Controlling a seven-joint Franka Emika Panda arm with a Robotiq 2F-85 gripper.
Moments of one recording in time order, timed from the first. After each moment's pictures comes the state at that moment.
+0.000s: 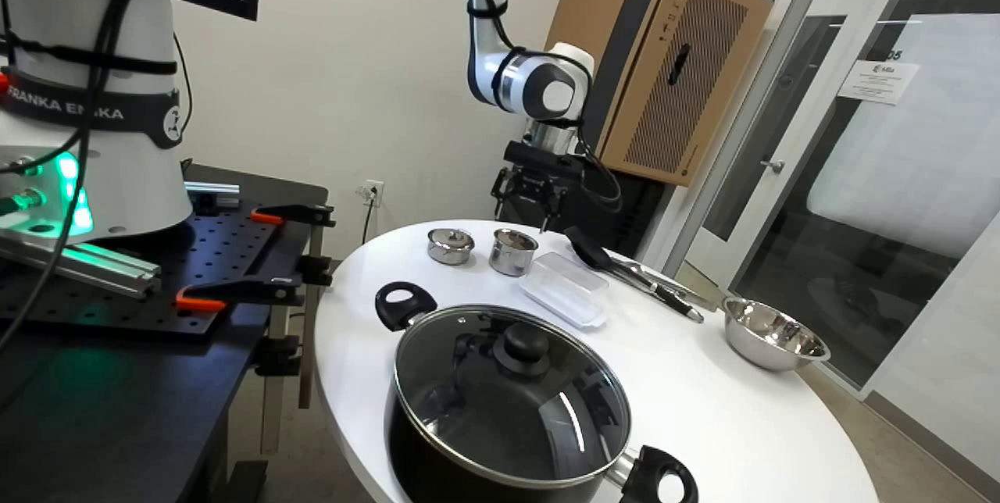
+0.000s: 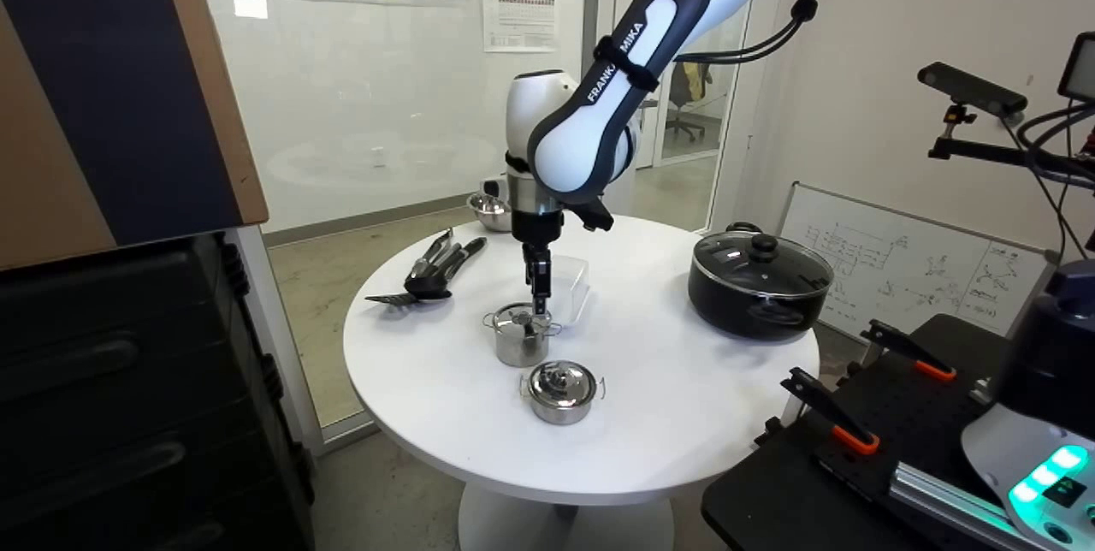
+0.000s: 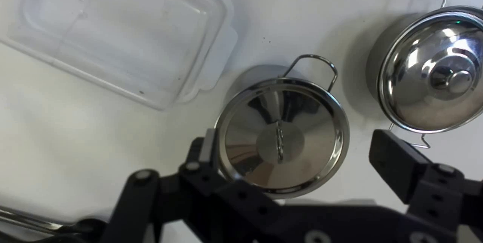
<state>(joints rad) 0.18 0.66 0.20 -1.98 -0.26 2.64 -0.59</state>
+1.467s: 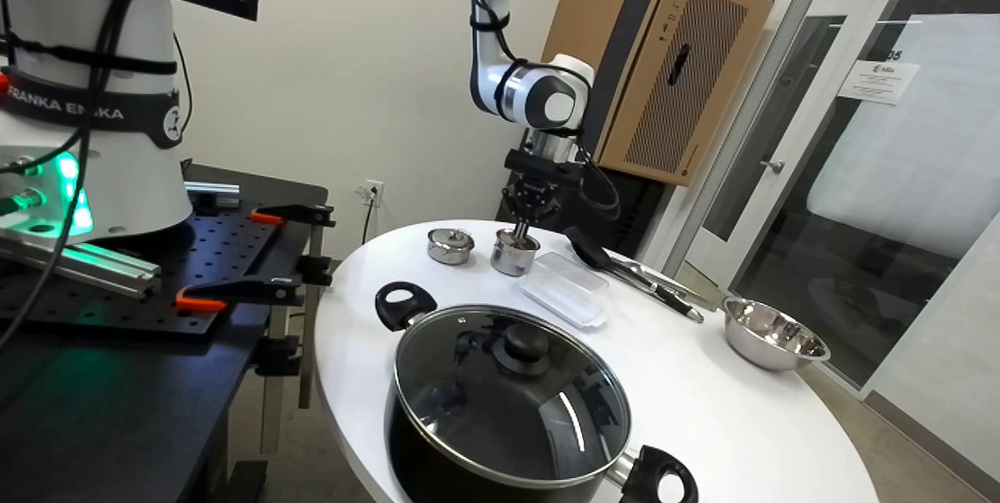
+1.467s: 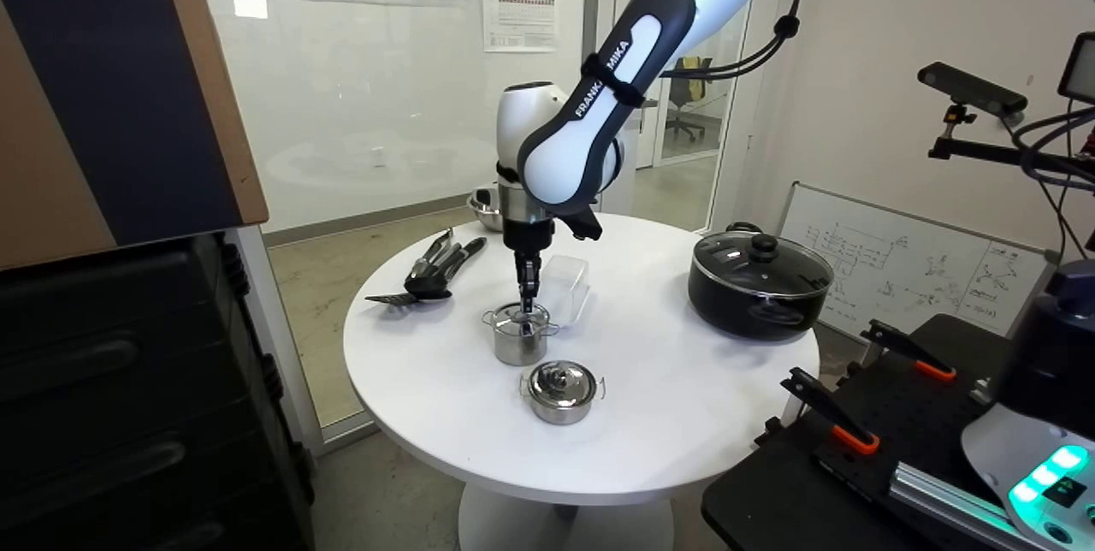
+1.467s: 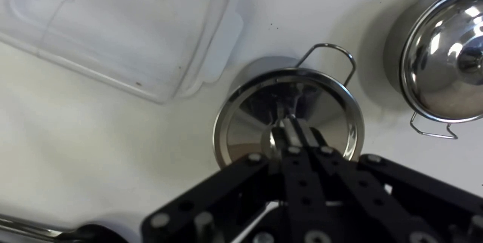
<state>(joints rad) 0.20 0.72 0.19 -1.92 -0.27 2.64 -0.55</state>
